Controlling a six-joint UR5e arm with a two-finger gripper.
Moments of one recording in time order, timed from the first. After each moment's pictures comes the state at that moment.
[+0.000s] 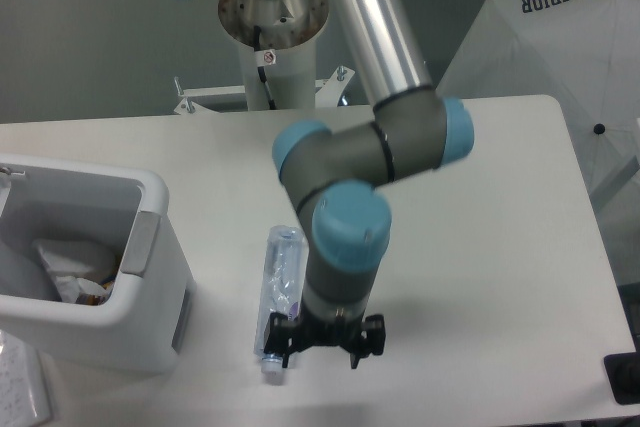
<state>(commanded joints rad) 2.31 -2.31 -1.11 -1.30 1.45 0.31</state>
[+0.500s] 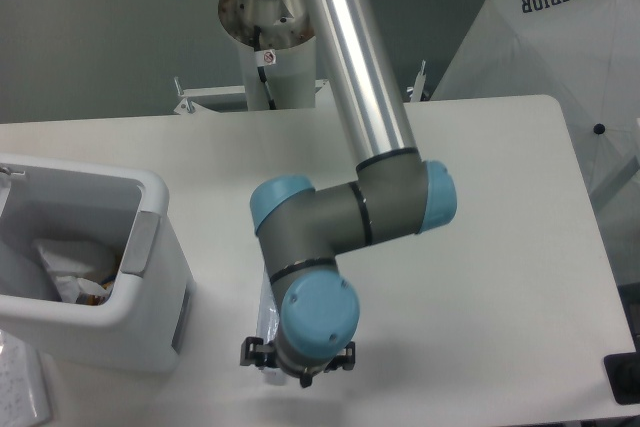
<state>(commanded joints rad) 2.25 -2.41 -0.98 -1.46 1.47 0.31</state>
